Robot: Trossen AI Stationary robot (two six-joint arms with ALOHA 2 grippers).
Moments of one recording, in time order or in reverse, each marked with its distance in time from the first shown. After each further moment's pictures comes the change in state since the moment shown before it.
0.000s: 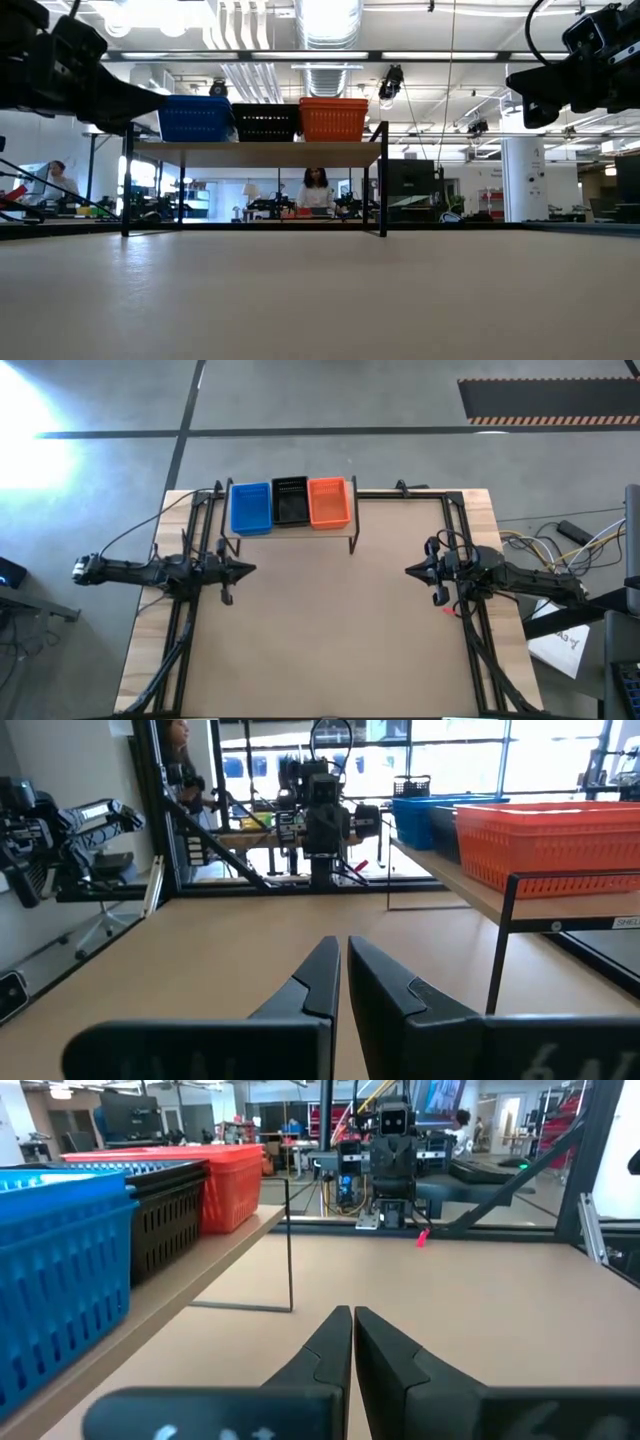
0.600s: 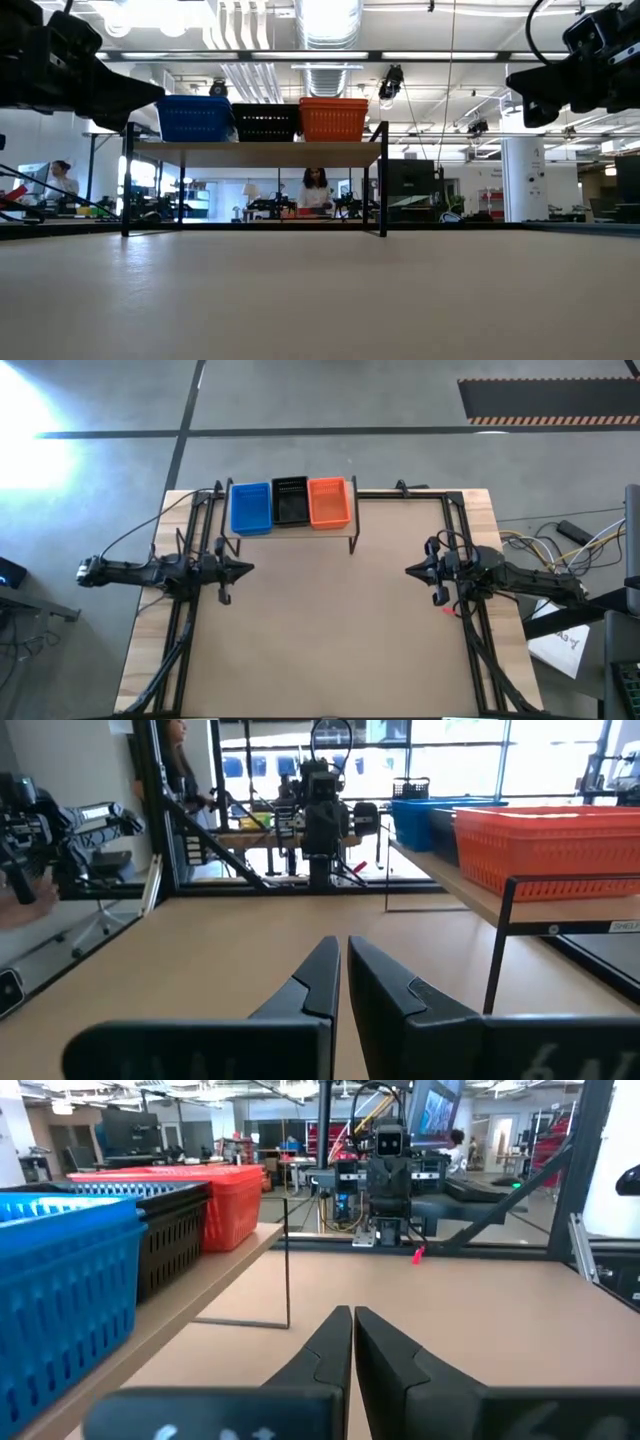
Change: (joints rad) left arm 0.000 -0.071 0.000 -0.032 0.007 0.002; right arm 0.000 -0.002 0.000 0.001 0.001 -0.011
